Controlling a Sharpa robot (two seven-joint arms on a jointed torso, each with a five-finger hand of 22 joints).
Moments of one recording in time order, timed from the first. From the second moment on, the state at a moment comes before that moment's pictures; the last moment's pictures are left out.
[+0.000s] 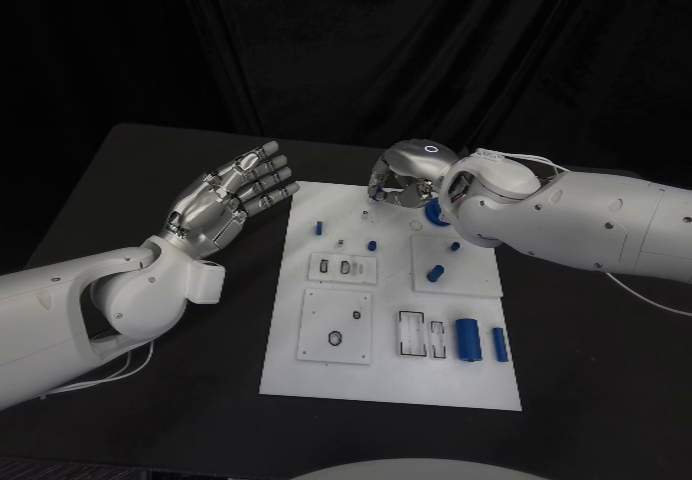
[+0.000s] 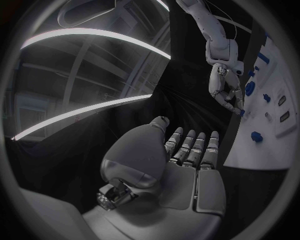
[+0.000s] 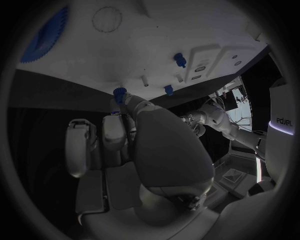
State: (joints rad) left arm 1.33 -0.98 -0.21 1.65 0.13 0.10 0.68; left_hand 1.39 0.26 -0.02 0.19 0.59 0.37 0.13 0.07 0.05 0.13 0.24 0.41 0.05 0.15 0.24 0.23 0.04 0.12 0.17 0.29 0.16 0.09; right arm 1.46 -0.64 -0.23 1.32 -1.51 -0.40 0.00; right_hand 1.58 -0.09 0.38 0.12 0.19 1.04 0.13 0.23 0.25 1.11 0.12 0.21 0.07 1.41 -0.02 1.27 0.86 0.06 1.43 0.09 1.46 1.31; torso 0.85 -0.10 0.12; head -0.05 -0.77
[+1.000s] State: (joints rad) left arm 1.33 -0.98 -0.21 1.63 0.14 0.11 0.68; left_hand 1.39 0.26 -0.01 0.19 0.59 0.38 0.13 0.07 0.05 0.13 0.25 0.42 0.05 0.15 0.24 0.23 0.04 0.12 0.17 0.29 0.16 0.09; right arm 1.45 -0.62 -0.23 1.30 -1.51 -0.39 0.00; right_hand 1.54 -0.13 0.40 0.13 0.16 0.87 0.10 0.10 0.22 1.00 0.11 0.09 0.07 1.39 0.01 1.25 0.81 0.06 1.41 0.12 1.43 1.31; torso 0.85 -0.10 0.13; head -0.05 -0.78
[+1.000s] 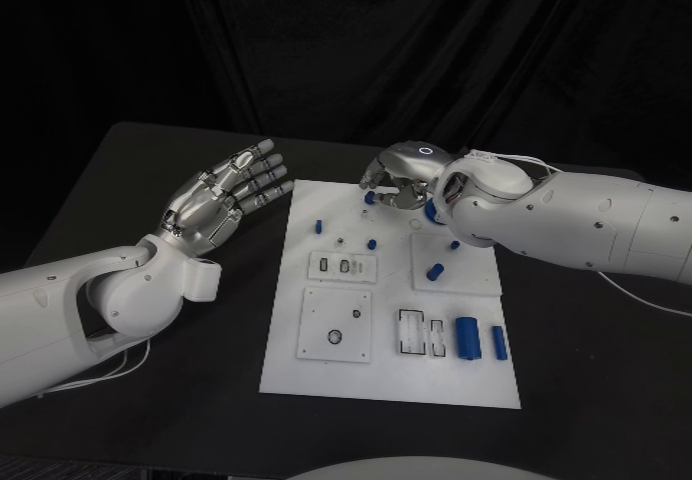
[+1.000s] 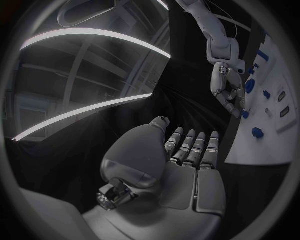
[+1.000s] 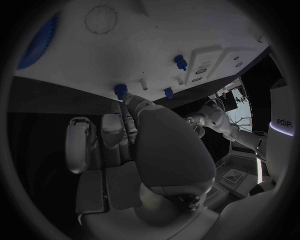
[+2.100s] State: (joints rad) left arm 1.33 -0.99 -0.21 1.63 0.14 0.11 0.68; left_hand 1.39 0.26 0.00 0.18 0.59 0.38 0.14 0.07 0.05 0.13 0.25 0.42 0.05 0.15 0.25 0.25 0.04 0.12 0.17 0.29 0.16 0.09; right arm 1.52 -0.93 -0.24 1.50 -1.47 -0.44 -0.02; right_hand 1.51 -0.11 0.27 0.16 0.20 0.94 0.10 0.11 0.16 1.12 0.02 1.13 0.89 1.38 -0.05 1.21 0.83 0.06 1.37 0.07 1.36 1.29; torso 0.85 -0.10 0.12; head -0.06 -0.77
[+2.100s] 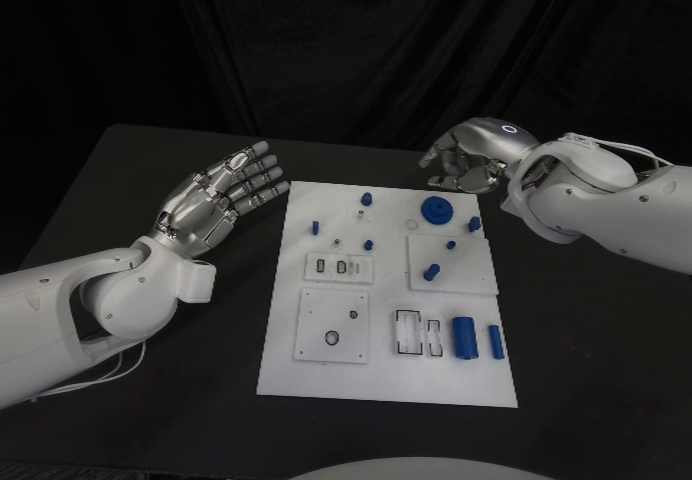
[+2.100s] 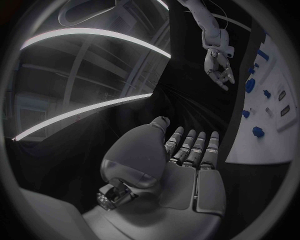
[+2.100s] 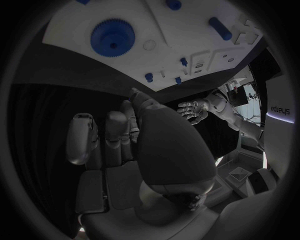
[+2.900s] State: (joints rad) left arm 1.33 -0.97 -0.21 1.61 0.14 0.12 0.68; left_hand 1.39 0.26 0.01 0.18 0.59 0.38 0.14 0.07 0.05 0.13 0.25 0.42 0.05 0.15 0.25 0.25 0.04 0.11 0.17 0.29 0.16 0.09; right arm 1.47 -0.97 -0.25 1.50 -1.48 -0.35 -0.15; right_hand 1.31 -0.08 0.16 0.28 0.19 0.92 0.12 0.07 0.14 1.47 0.03 1.57 1.31 1.47 -0.03 1.57 1.31 0.03 1.47 0.08 1.54 1.31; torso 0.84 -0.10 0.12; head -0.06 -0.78
